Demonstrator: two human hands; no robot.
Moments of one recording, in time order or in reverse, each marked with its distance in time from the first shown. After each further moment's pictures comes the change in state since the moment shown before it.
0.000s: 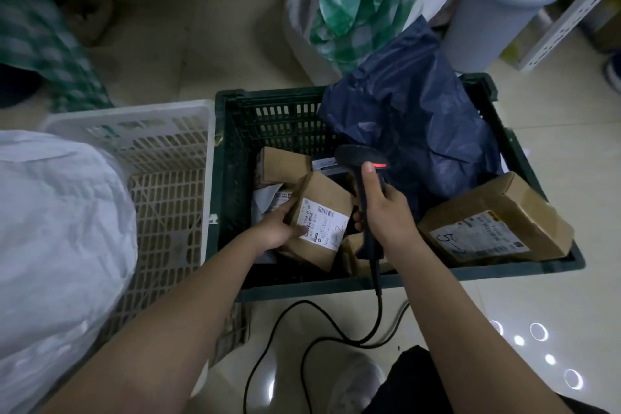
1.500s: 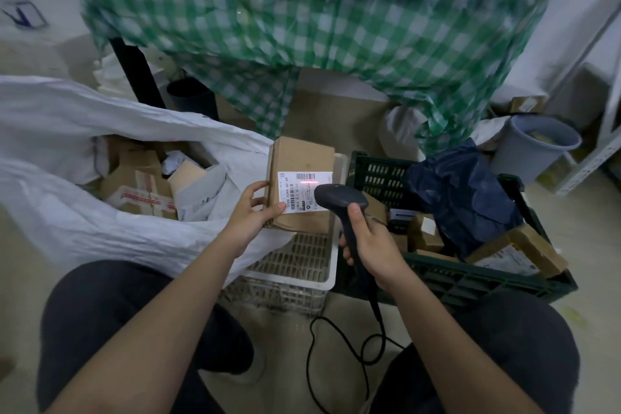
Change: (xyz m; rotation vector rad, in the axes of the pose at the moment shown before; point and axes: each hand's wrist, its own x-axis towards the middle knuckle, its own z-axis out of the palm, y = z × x) left_hand -0.372 -0.088 -0.118 -0.596 0.651 0.381; right_hand -0.311 -0.037 0.092 -0.162 -0.452 -0.402
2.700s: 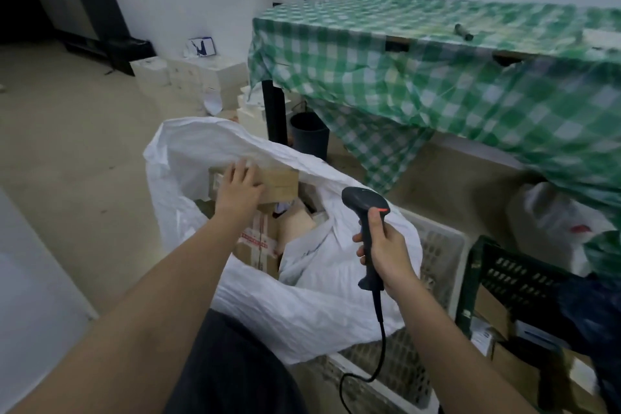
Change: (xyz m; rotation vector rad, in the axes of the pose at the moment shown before) left_hand 0.061 0.084 -0.215 1.861 0.402 0.085; right_hand 0.141 -0.076 0.160 0.105 -0.164 -0.042
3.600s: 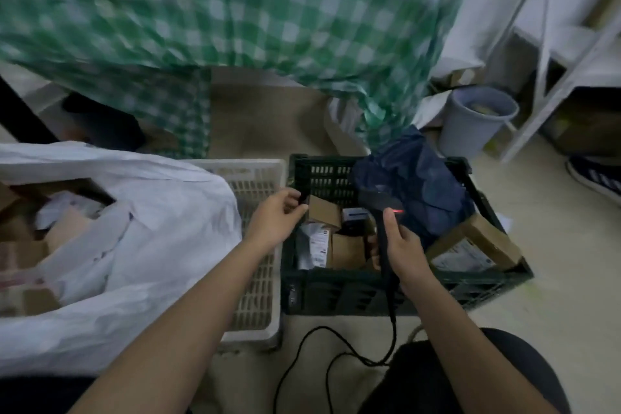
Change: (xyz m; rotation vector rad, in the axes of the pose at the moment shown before) left_hand -0.048 0.382 -0.067 -1.358 -0.349 0.338; right_hand -0.112 0.105 -0.293 0.035 0.614 0.279
